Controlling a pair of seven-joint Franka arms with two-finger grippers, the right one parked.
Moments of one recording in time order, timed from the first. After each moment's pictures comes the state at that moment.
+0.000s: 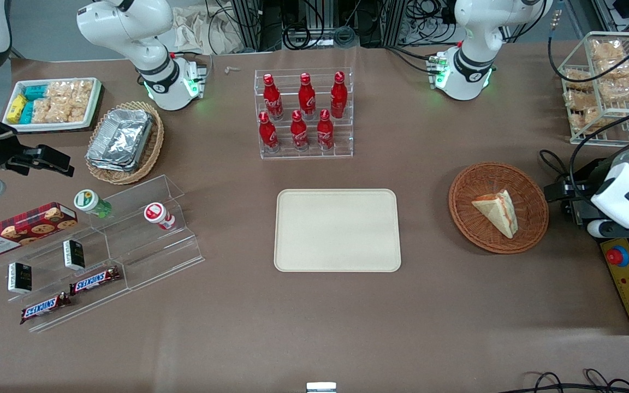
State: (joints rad) arm 0.10 0.22 -0.15 -1.48 0.08 1.56 -0.04
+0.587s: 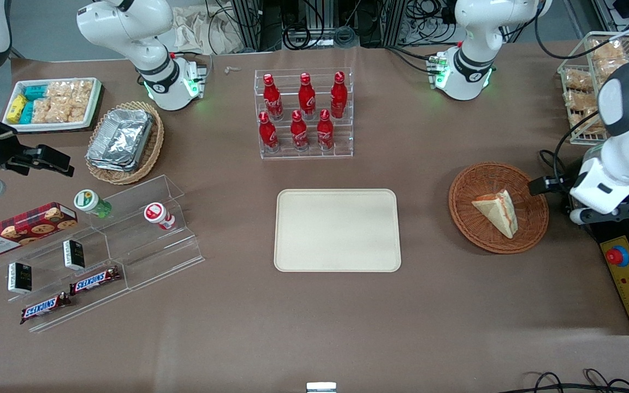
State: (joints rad) arm 0.14 0.09 -0.15 -1.86 0.05 1.80 -0.16
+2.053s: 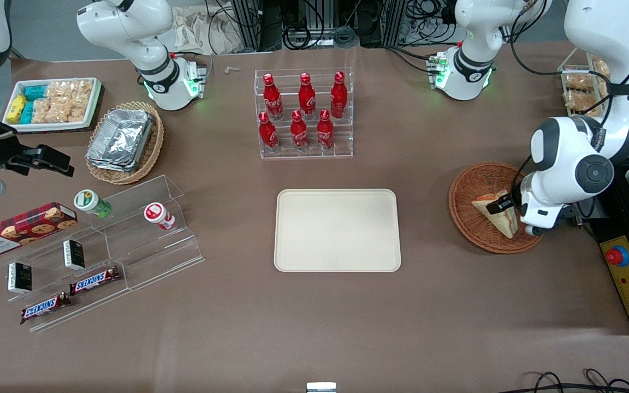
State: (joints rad) arm 0.14 0.22 -0.15 -2.18 0.04 2.19 -0.55
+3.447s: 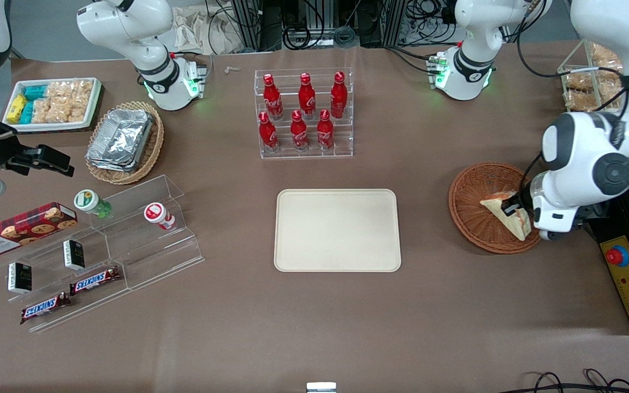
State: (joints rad) arm 0.13 0.20 -0.18 -1.96 0.04 1.94 -0.65
